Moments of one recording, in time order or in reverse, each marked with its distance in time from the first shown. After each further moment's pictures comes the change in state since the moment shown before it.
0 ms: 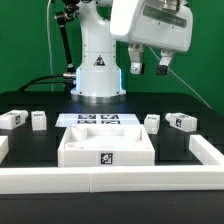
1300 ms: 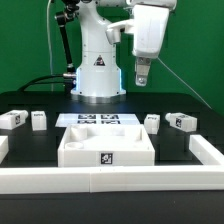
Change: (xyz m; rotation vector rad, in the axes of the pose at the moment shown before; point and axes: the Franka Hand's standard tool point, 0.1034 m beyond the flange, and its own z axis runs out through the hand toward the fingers) arm -0.022 -0.005 0.019 0.015 0.003 -0.678
